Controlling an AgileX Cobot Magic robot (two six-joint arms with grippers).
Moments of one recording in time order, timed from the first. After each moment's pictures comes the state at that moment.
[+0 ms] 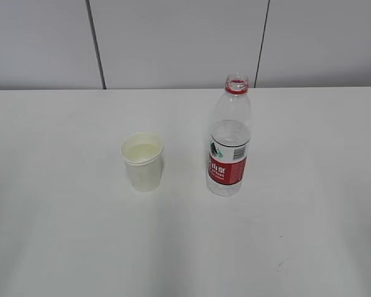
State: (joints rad) left arm -0.08 0.38 -0.55 -0.05 1.14 0.01; right arm -0.02 0.54 -0.50 0.08 1.13 -0.13
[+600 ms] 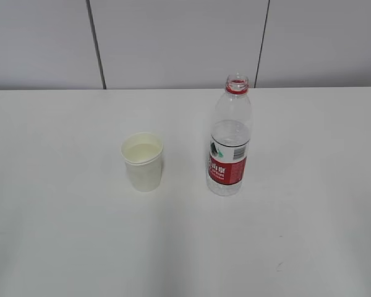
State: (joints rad) left arm -0.08 -0.01 -0.55 -0.05 1.16 0.01; right arm -0.02 0.26 -0.49 0.08 1.13 -0.13
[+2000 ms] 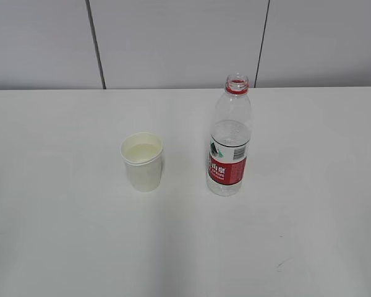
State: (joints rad) left arm -0.08 -0.01 -0.52 -0.02 1.11 0.01; right arm -0.02 -0.02 -0.49 0.10 1.15 -0.11
